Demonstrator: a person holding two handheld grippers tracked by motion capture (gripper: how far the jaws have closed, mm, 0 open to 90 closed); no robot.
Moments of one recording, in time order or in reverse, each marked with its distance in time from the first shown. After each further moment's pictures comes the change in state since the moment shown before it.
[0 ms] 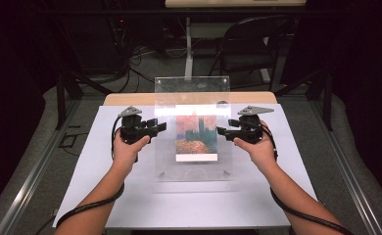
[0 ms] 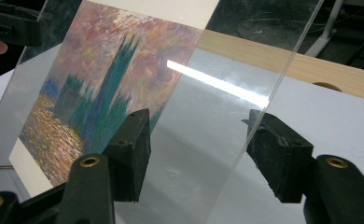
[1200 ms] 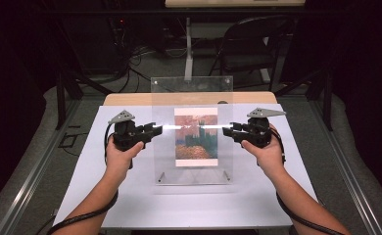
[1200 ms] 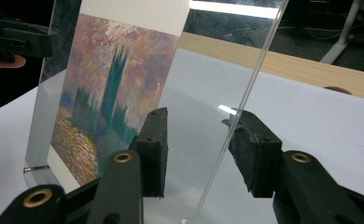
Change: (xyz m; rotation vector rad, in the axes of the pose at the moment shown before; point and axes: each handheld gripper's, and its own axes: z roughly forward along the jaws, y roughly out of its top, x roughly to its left) left arm -0.016 -0.006 -0.029 -0.036 -0.038 0.032; right arm 0.006 -0.001 -0.031 -0.042 0.062 0.022
